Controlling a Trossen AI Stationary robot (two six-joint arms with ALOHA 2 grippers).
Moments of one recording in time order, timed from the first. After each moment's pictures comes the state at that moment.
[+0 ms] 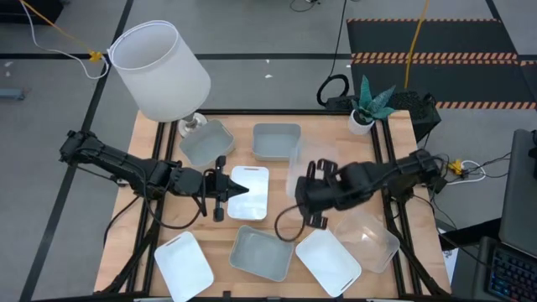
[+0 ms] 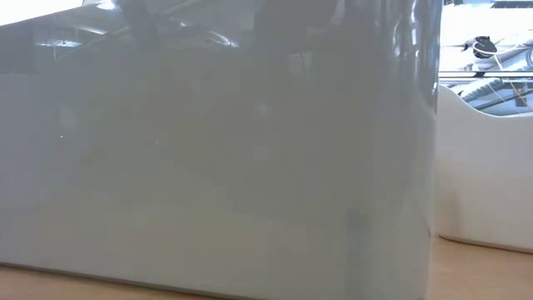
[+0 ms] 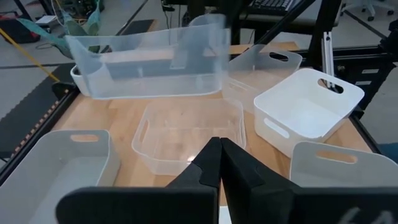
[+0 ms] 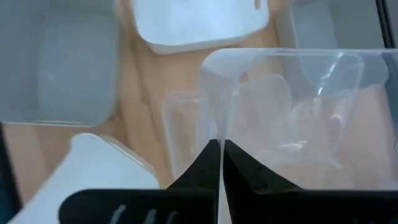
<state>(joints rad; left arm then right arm) -0.31 1.14 0.88 -0.10 -0.31 -0.05 0.33 1.77 2.03 -1.59 0.29 0.52</state>
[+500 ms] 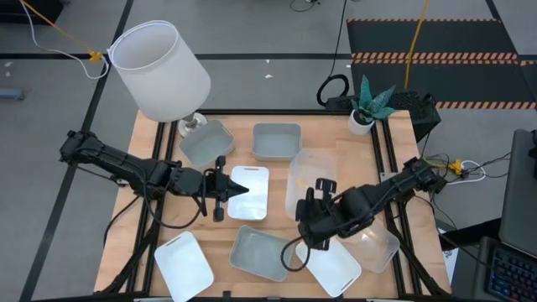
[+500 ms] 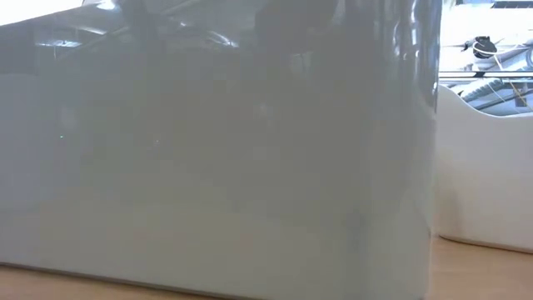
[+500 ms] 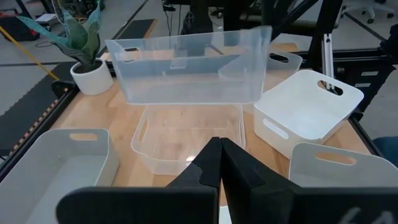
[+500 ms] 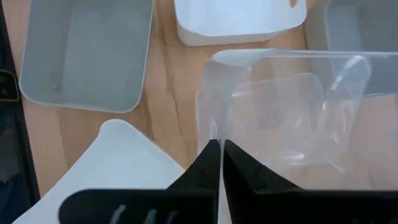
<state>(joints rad) -0.31 1.14 0.88 -0.10 -0.31 -0.06 0.48 1.84 2.05 -1.59 0.32 0.59</state>
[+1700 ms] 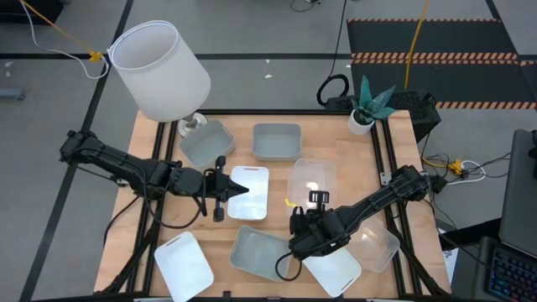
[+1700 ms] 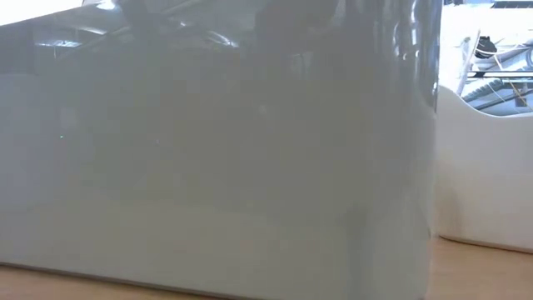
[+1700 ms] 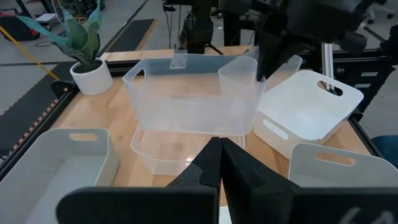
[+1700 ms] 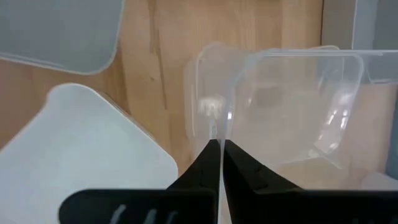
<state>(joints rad) -0.31 1.14 0.88 -0.10 -0.31 -0.06 0.50 1.93 1.91 -1.59 0.34 0.56</state>
